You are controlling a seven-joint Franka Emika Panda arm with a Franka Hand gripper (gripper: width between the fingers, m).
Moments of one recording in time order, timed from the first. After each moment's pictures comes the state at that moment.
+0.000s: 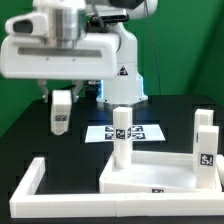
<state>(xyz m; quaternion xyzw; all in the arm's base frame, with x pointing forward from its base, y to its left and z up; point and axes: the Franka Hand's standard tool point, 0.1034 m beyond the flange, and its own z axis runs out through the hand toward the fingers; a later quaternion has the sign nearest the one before) 0.572 -0.159 0.170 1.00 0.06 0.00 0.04</state>
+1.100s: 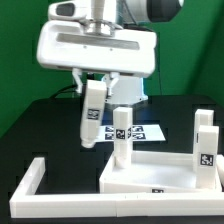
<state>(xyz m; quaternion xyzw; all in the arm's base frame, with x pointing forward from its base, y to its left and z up) 0.603 -0.083 0.177 0.98 0.01 0.22 0.05</state>
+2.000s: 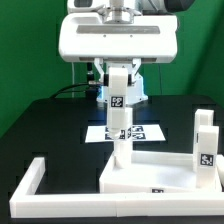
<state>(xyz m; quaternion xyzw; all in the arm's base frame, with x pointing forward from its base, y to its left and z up) 0.600 -0.058 0.193 0.96 -0.07 0.27 0.03</state>
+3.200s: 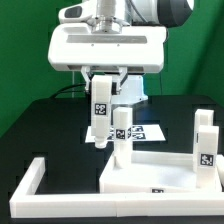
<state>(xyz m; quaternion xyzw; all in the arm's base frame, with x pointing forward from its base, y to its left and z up) 0.600 -0.090 0.180 0.95 -0.09 0.30 0.05</state>
